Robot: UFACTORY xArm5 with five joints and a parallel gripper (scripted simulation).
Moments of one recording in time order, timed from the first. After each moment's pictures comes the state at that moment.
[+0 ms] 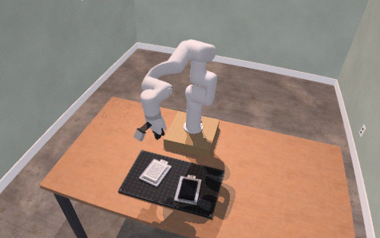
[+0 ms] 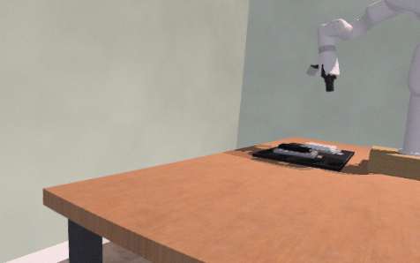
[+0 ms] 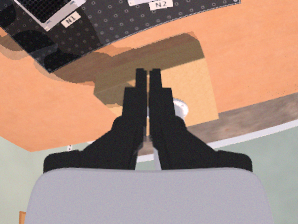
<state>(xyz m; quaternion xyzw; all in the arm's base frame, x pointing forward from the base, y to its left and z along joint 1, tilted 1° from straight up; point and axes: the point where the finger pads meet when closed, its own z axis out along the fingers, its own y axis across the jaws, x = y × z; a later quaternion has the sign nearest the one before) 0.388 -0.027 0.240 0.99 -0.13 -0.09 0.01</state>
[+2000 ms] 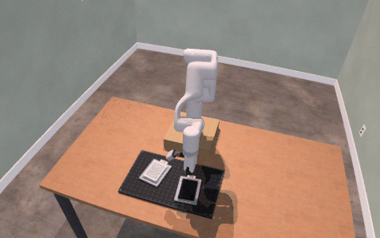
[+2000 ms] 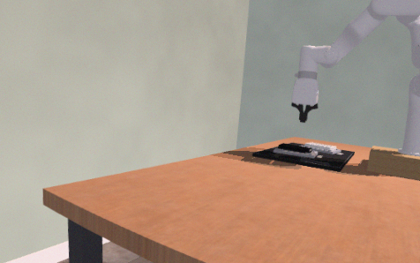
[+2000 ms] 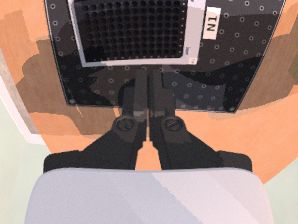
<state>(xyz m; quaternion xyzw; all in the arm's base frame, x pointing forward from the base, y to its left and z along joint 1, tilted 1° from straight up) 0.416 0.167 0.092 0.78 -0.62 0.00 0.00</state>
